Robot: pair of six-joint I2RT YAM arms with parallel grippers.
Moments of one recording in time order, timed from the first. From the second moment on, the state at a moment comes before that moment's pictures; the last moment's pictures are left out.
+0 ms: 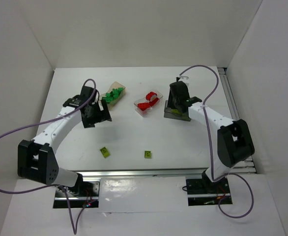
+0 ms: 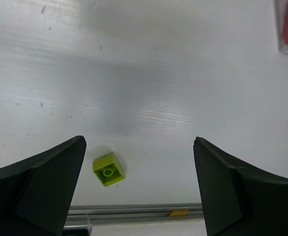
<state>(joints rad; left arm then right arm) -0.22 1.42 1.14 -0.78 0.00 -0.56 0.42 1.59 1.12 -0.25 0.33 0.42</state>
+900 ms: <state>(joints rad) -0.38 1.29 0.76 -0.82 -0.04 -0.87 0.91 1.38 0.89 -0.39 0.22 0.64</state>
